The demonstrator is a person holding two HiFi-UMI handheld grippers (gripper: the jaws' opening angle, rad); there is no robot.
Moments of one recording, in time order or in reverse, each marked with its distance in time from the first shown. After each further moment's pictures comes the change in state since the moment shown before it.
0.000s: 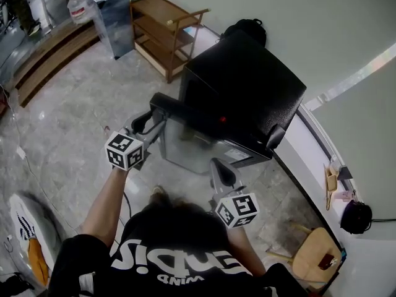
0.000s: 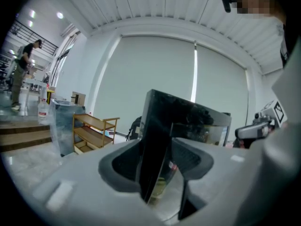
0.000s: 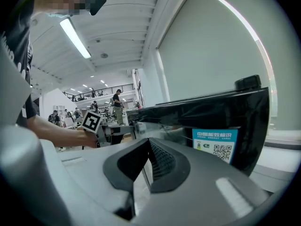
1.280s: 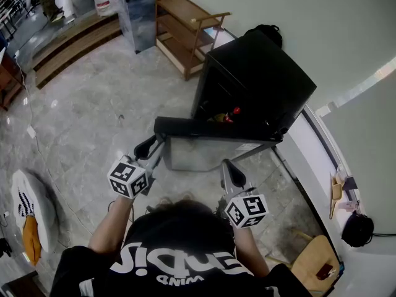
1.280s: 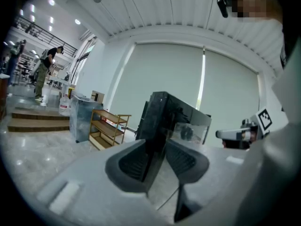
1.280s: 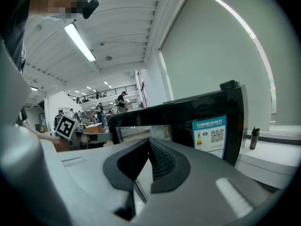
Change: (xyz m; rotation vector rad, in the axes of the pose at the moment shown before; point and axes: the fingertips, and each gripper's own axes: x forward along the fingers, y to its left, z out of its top) left arm -0.155 -0.093 -0.046 -0.112 -0.039 0.163; right arm -0.072 0.050 -0.028 0.011 0.000 0.048
